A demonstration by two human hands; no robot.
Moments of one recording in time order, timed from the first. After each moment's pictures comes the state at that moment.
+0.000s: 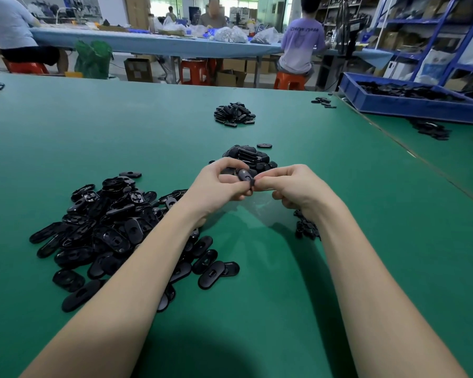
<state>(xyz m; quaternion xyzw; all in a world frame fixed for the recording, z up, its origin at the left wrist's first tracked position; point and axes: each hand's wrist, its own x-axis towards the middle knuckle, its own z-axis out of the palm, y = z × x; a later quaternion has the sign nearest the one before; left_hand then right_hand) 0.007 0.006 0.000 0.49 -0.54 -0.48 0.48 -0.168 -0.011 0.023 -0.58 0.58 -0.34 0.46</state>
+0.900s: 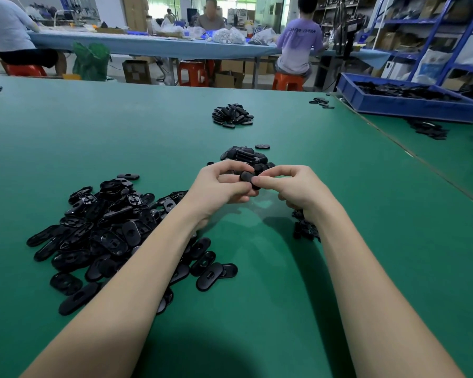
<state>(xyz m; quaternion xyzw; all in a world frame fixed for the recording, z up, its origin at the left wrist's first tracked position) 0.000 0.012 0.005 0.47 -0.52 -0.51 0.50 -0.174 -0.014 0.018 -0.59 0.60 -0.36 0.41</state>
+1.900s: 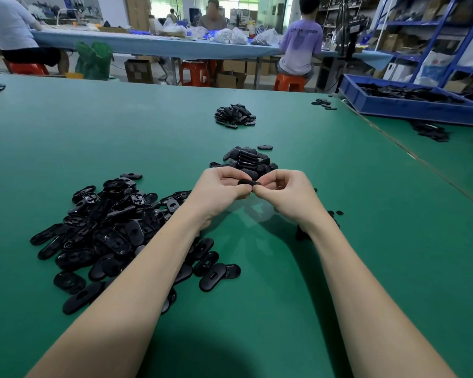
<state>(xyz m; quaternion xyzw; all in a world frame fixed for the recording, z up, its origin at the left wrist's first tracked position) 0.002 0.005 -0.001 0.55 -0.51 -0.45 0.48 -0.164 -0.018 -0.008 -0.65 0.54 -0.41 0.34</state>
